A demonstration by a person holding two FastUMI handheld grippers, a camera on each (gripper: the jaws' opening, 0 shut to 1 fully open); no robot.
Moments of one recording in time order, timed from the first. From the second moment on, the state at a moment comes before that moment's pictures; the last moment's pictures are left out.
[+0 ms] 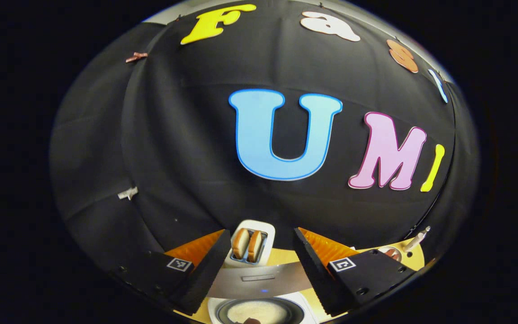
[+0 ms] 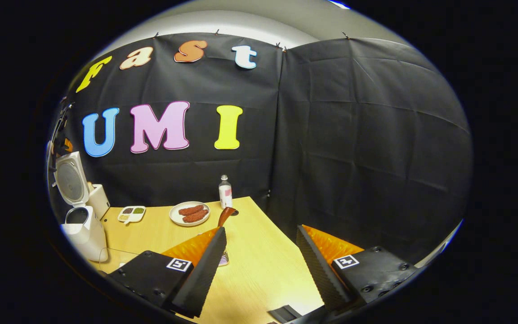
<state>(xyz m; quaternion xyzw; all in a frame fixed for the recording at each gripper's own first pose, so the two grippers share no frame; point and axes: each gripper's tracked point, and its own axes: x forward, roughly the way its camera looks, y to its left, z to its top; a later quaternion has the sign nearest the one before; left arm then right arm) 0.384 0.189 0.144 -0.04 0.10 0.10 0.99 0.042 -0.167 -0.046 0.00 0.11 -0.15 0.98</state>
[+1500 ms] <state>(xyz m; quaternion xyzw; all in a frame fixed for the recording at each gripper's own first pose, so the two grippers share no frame) 0.210 0.115 -0.082 0.00 0.25 0.07 0.97 0.045 -0.103 -0.115 0.04 0.17 -0.03 0.98</state>
